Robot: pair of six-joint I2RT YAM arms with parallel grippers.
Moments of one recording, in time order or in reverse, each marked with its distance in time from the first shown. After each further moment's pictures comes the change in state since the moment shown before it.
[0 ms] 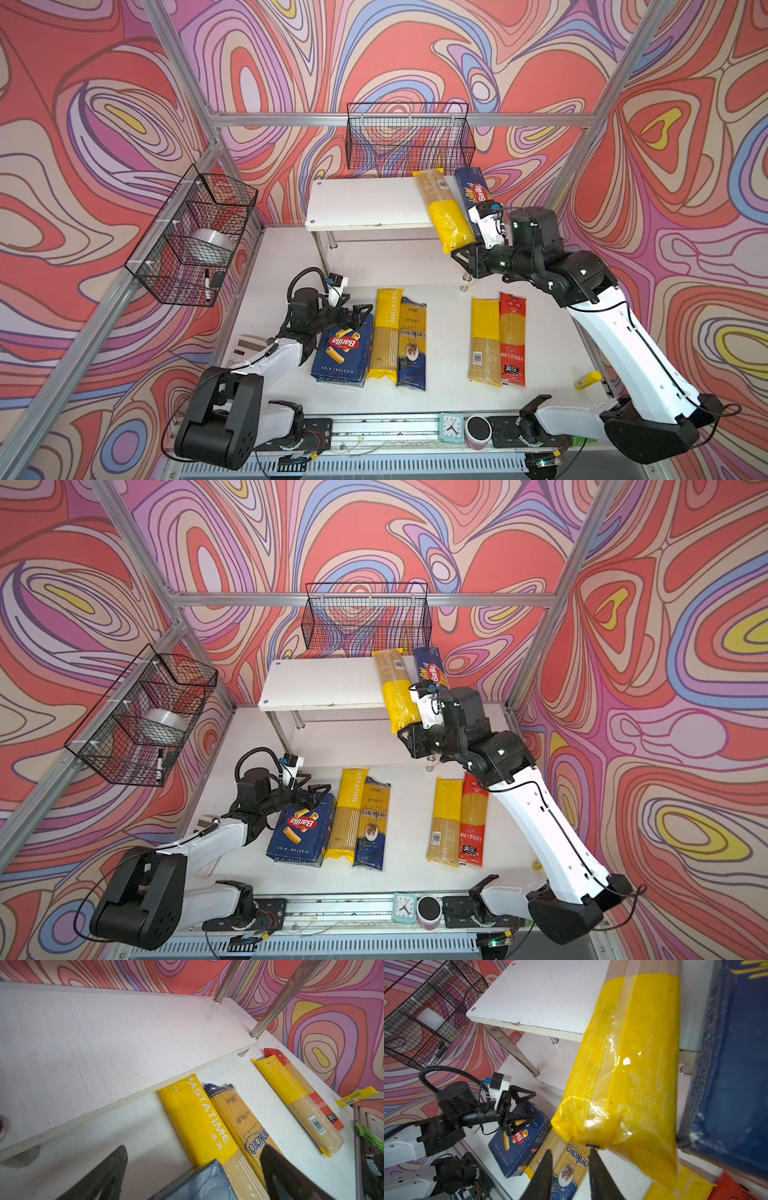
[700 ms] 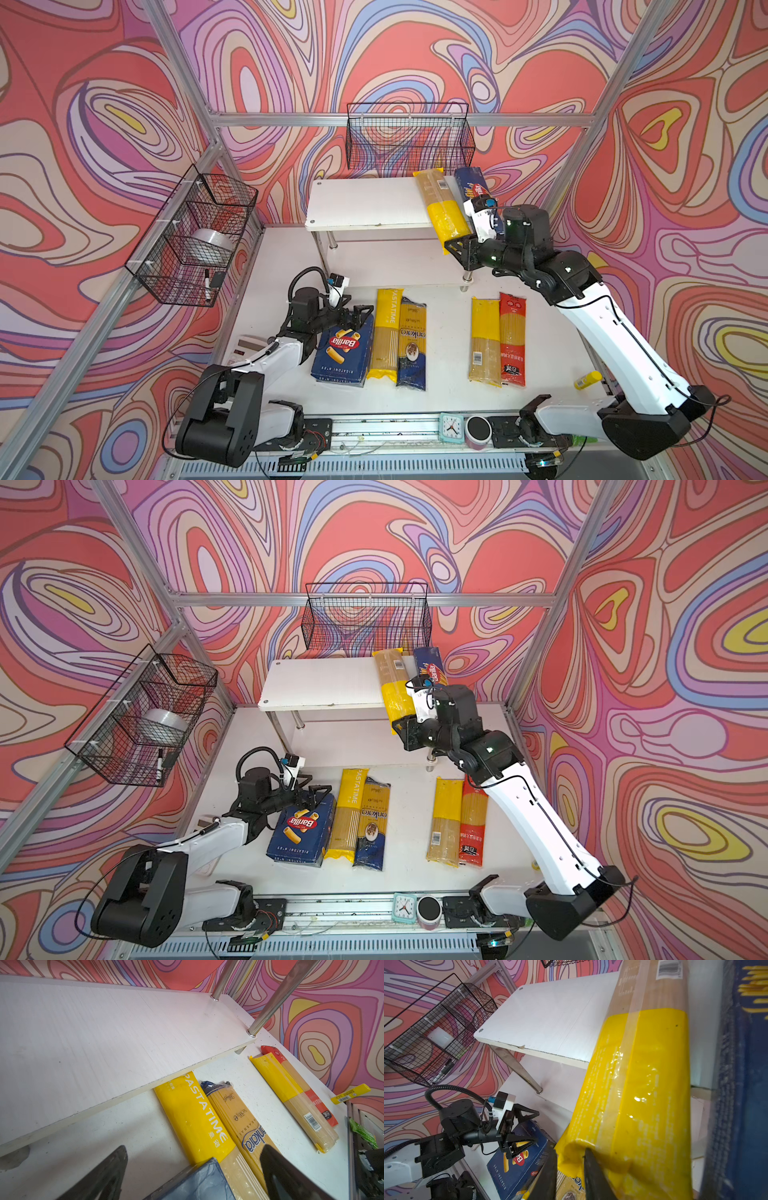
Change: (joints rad) left arm 0.000 0.014 0.008 -0.014 0.022 0.000; right arm 0.000 0.027 -0.050 0.182 -0.014 0.020
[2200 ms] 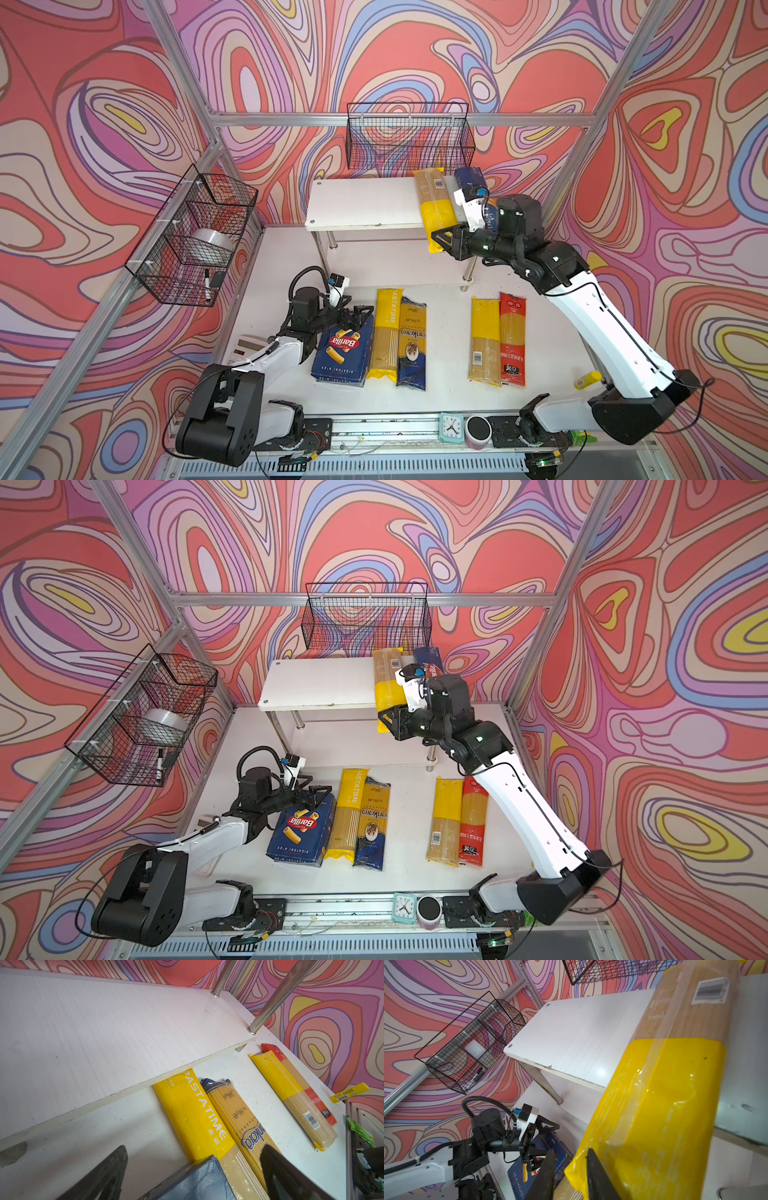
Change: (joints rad) left arm 0.000 0.000 0.005 -0.020 0.000 0.000; right arm 0.001 0.035 0.027 0.083 -0.132 0.048
